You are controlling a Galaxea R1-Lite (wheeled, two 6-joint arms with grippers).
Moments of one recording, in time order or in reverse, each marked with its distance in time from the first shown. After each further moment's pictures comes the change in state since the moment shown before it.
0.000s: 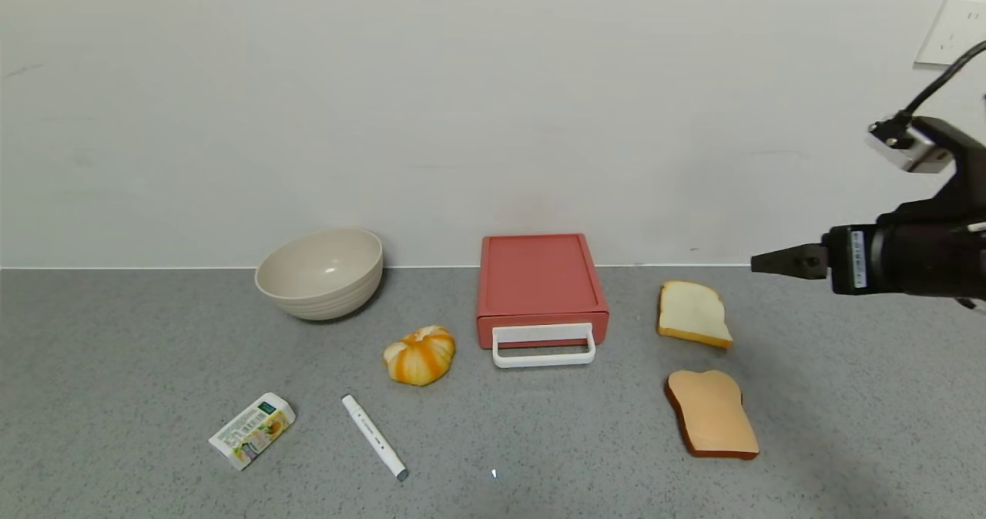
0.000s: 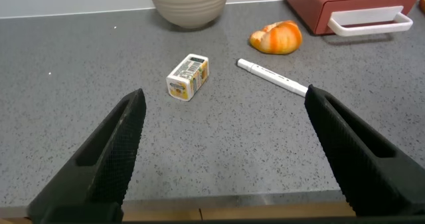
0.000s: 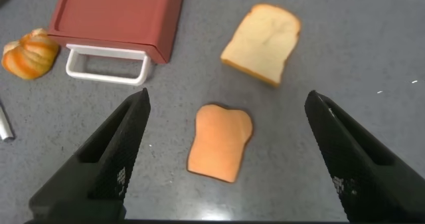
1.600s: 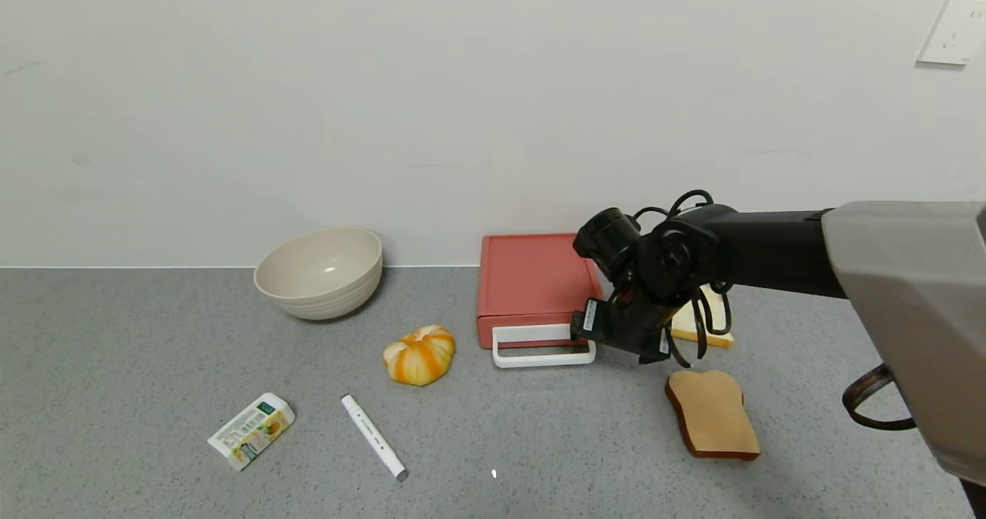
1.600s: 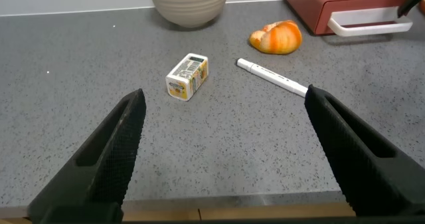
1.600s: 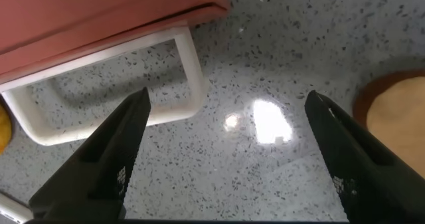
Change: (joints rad) left arm 0.000 0.000 0.000 0.000 0.000 -0.005; right arm 0.300 0.841 -0.782 0.499 -0.172 0.676
